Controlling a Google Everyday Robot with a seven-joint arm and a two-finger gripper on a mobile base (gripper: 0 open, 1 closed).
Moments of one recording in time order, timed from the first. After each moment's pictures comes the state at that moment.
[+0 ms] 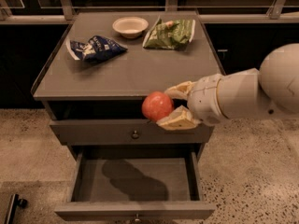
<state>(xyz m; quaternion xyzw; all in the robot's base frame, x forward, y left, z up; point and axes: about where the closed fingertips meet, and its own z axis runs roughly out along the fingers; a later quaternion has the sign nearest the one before) 0.466 -0.063 0.876 -0.58 0.69 0.11 0.42</state>
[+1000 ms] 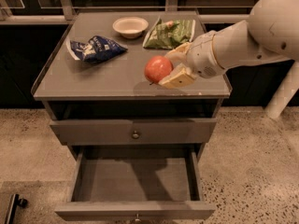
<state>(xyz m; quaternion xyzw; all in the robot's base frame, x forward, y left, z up) 0.569 -0.070 0.914 -0.61 0.66 0.10 0.43</state>
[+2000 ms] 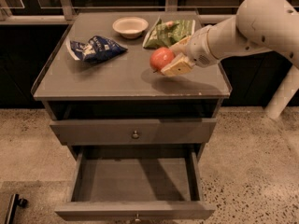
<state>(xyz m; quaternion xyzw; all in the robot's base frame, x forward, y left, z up) 0.640 -0.087 0.897 -0.56 0.70 0.10 0.43</state>
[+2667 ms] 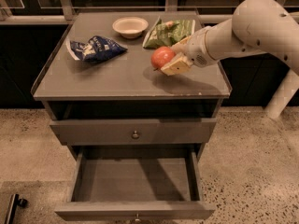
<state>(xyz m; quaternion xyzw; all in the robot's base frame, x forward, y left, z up) 0.656 -0.091 0.891 -0.53 0.72 0.09 0.44</state>
